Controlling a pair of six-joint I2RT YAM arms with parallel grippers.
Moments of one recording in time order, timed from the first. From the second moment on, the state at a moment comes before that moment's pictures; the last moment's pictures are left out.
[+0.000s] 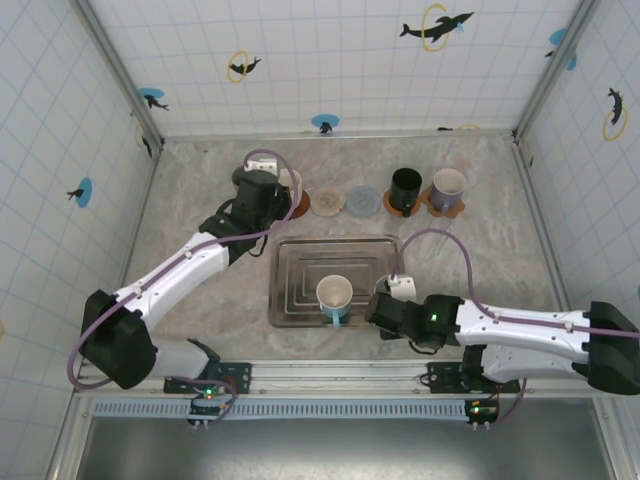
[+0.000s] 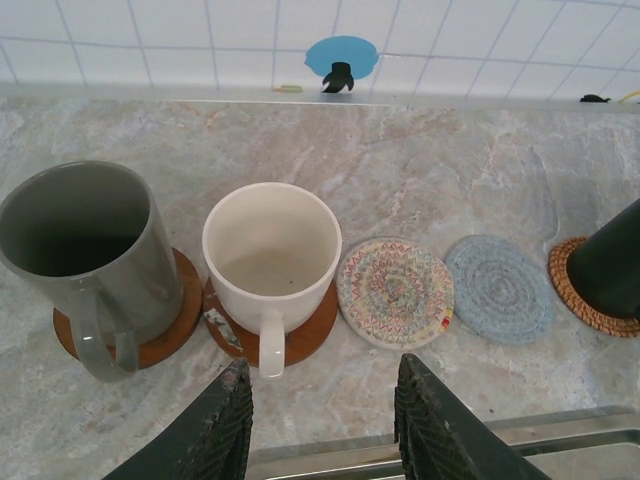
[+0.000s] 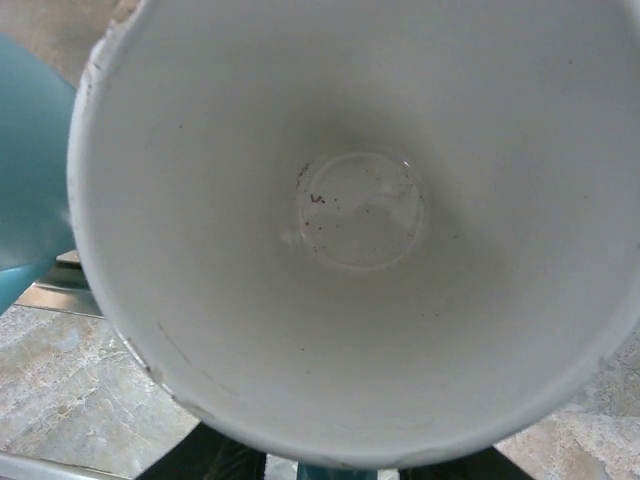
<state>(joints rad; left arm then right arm) -0.60 1.35 1.04 -0.26 -0.28 -0.34 1.29 1.07 0.64 -0.81 0.35 1.08</state>
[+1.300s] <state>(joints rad) -0.60 1.37 1.04 -0.26 -0.28 -0.34 1.26 1.11 0.75 -0.87 0.39 0.98</state>
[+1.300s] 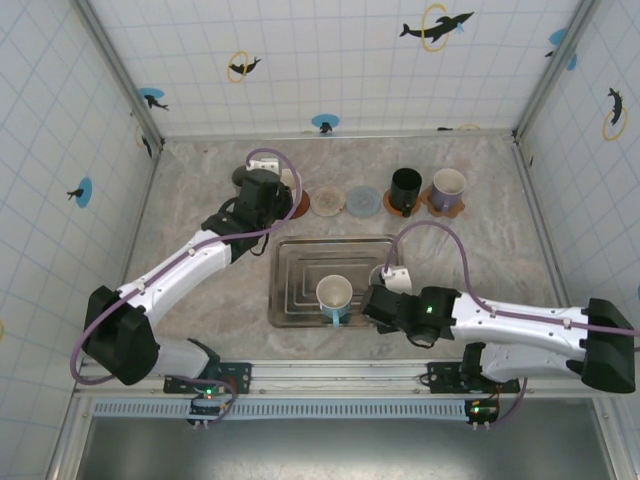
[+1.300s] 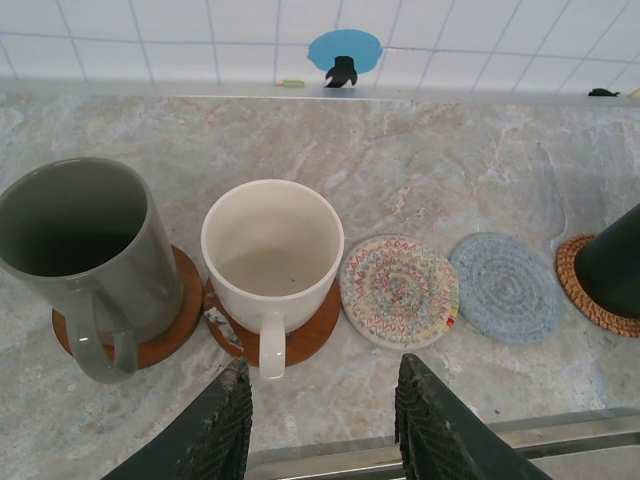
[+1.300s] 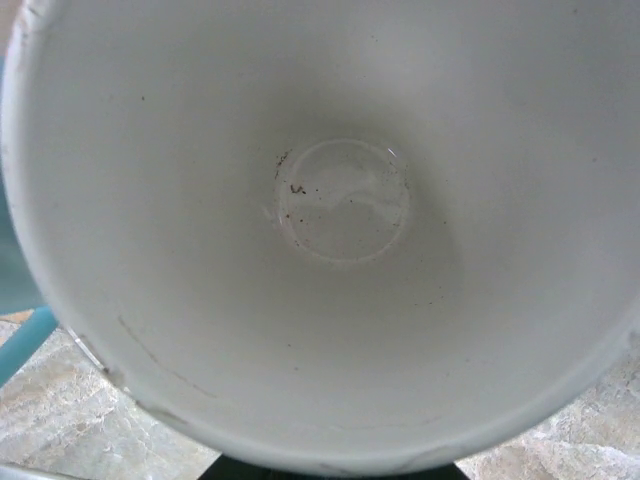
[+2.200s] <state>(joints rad) -0.60 1.37 1.04 -0.22 -0.30 -0.33 0.92 1.28 0.99 -0.86 0.31 0.62</state>
